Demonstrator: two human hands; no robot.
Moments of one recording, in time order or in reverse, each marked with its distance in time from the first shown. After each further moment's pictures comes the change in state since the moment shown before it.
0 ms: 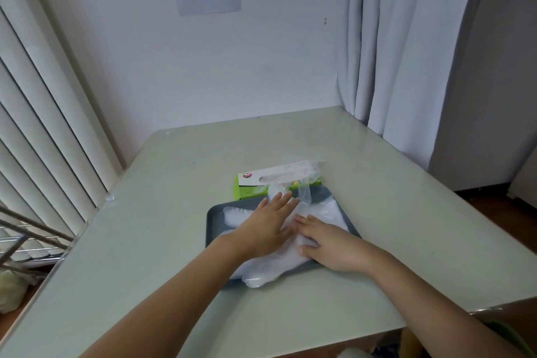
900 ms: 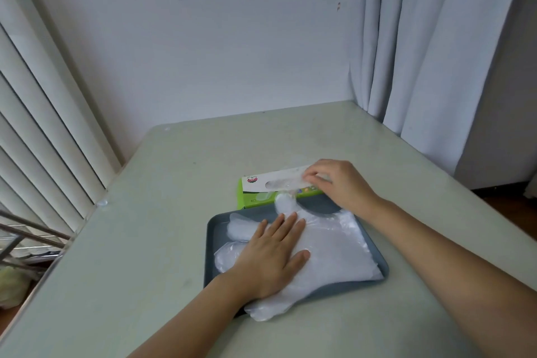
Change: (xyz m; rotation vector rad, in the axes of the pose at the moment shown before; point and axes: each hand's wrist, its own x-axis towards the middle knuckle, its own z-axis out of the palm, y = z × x) left_hand 0.000 -0.020 0.036 0.082 -0.029 -0.016; right_hand 0.095 0.052 -0.059 0.110 0.655 -0.252
